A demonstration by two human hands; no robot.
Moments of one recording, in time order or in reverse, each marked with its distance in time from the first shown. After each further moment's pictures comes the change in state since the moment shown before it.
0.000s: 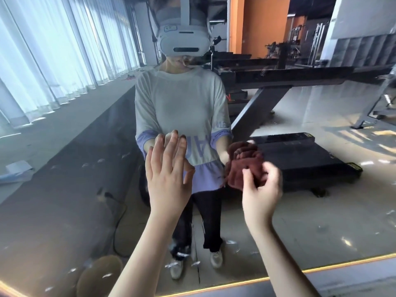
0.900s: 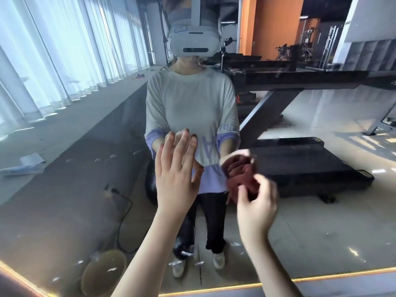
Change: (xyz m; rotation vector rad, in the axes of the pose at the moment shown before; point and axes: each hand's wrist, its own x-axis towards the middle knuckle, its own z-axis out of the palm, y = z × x) left_hand 0.002 -0.004 -0.003 -0.028 -0.014 0.022; right_hand -0.032 0.000 0.004 -0.173 -0.068 -0.131
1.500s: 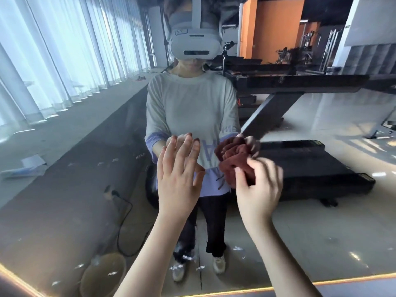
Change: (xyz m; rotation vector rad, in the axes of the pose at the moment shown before) left_hand 0.002 -0.001 0.000 -0.039 0.020 0.007; right_hand 0.038 -0.030 0.005 -0.002 0.064 -0.302
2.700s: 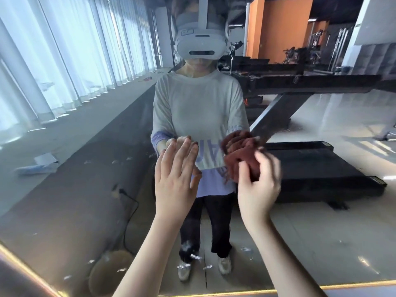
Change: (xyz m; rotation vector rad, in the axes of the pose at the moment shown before) left_hand -0.009 -0.027 -0.014 0.035 -0.039 0.009; right_hand 0.000 -0.025 0.014 0.161 0.026 0.138
